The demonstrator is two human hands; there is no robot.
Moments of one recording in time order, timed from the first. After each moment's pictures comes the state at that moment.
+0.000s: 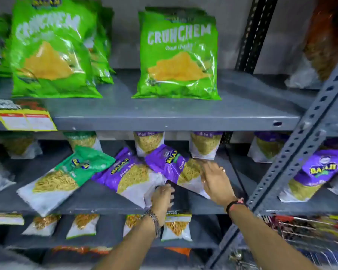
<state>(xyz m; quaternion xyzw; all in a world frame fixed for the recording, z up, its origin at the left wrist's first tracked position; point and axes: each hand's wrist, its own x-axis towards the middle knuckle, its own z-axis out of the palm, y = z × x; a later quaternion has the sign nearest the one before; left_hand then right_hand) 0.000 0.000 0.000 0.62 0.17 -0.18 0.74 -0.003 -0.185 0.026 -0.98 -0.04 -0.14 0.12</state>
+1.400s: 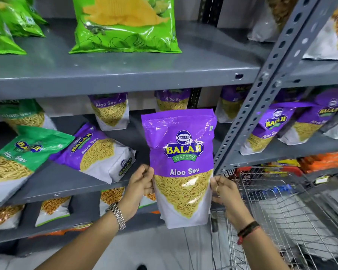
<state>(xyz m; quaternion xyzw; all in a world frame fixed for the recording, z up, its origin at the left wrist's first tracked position) -0.053 0.007 -0.010 0.64 -0.06 -0.24 0.73 -0.154 -0.217 -0.008 -0.67 0.33 -0.04 0.67</state>
